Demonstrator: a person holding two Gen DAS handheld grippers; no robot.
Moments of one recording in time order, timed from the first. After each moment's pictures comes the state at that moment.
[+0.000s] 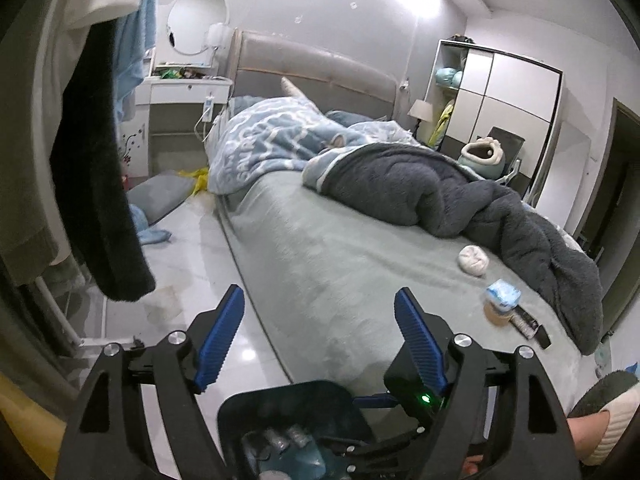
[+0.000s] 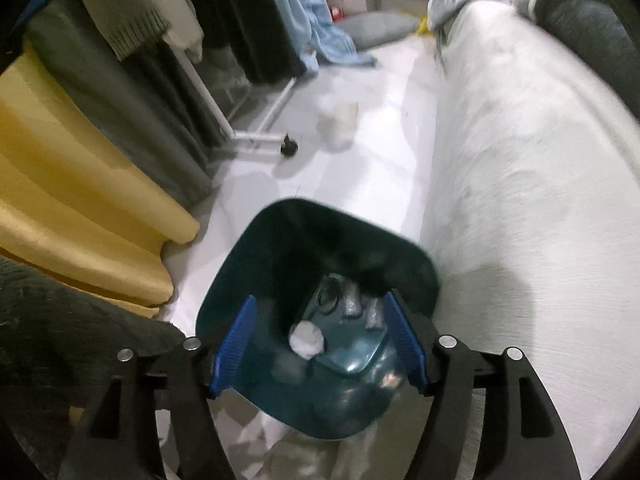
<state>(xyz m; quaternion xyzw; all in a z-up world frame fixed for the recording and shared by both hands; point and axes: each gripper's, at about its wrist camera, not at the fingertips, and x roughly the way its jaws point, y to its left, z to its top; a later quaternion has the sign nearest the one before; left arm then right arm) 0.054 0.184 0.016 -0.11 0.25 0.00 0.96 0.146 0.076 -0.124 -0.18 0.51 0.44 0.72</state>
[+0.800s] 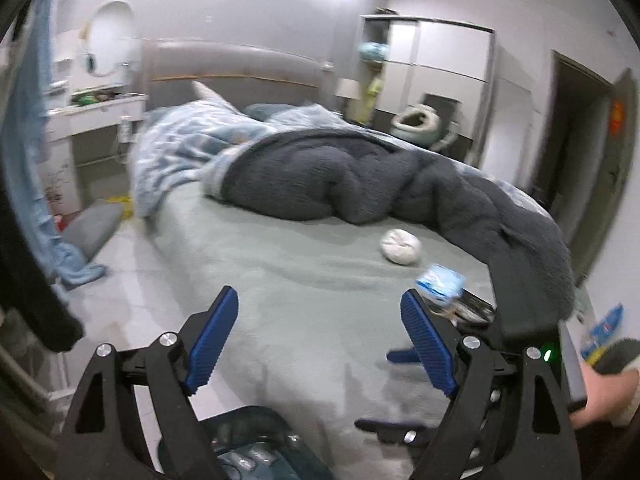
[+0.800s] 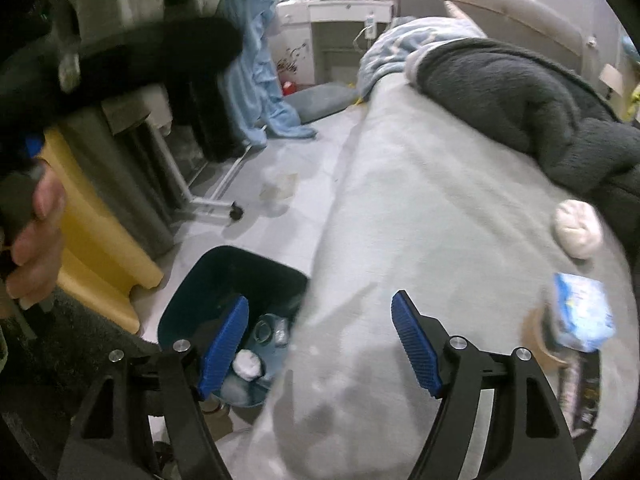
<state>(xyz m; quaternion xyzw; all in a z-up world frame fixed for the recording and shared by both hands) 0.111 0.089 0.022 -0.05 0.26 -0.13 0.96 0.161 -0.059 -0.049 -0.15 0.40 0.39 0.81</state>
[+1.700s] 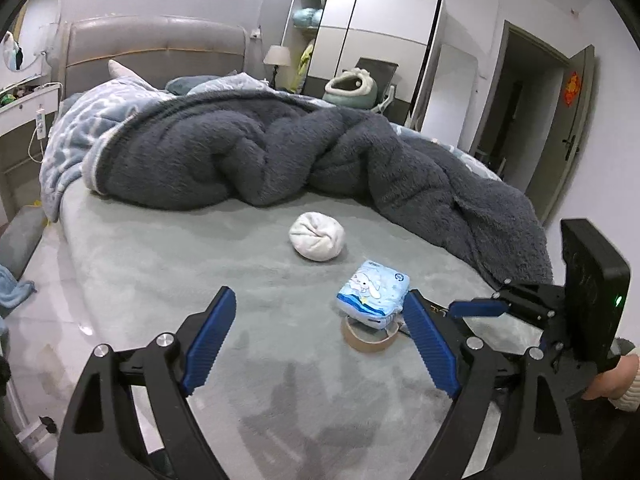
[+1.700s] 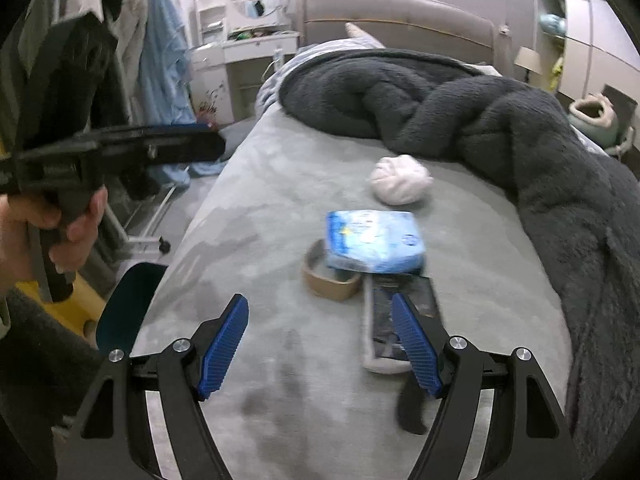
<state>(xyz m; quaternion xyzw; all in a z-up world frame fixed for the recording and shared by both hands) 0.199 -0.008 -0.013 -0.03 0.30 -0.24 0.92 0.177 -0.220 -0.041 -0.10 0.36 0.28 0.88</state>
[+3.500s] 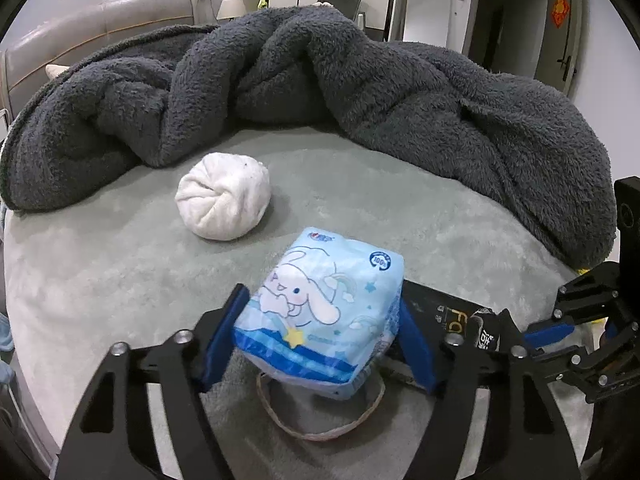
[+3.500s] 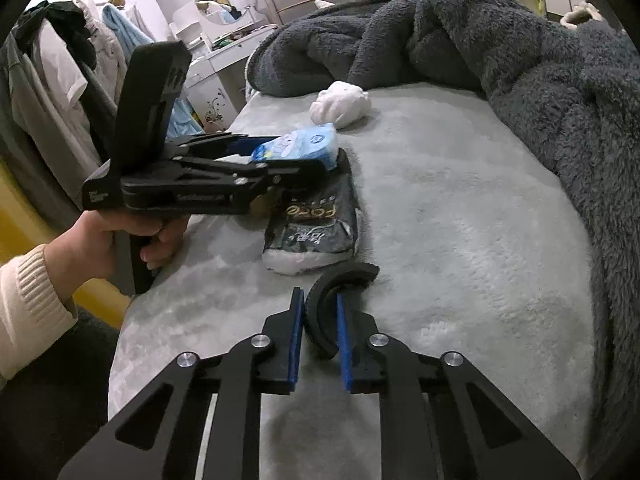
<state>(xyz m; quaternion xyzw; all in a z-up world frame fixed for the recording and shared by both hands) 0.272 -0.128 -0.087 0.07 0.37 -0.27 0.88 0.189 -0.317 -0.091 0.02 0.42 0.33 0.85</state>
